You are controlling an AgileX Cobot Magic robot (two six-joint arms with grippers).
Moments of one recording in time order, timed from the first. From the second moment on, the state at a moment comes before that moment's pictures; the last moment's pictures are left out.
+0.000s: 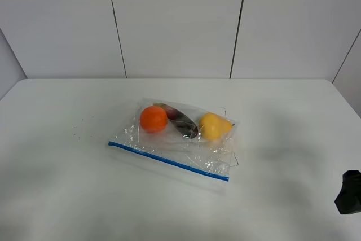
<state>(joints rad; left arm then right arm) 0.01 -0.01 -0.49 0.00 1.05 0.06 -0.10 1.00 -0.61 0.09 1.09 -0.11</state>
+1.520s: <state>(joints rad) 0.01 -0.01 -0.49 0.01 1.05 0.06 0.02 0.00 -0.49 0.04 1.03 -0.05</state>
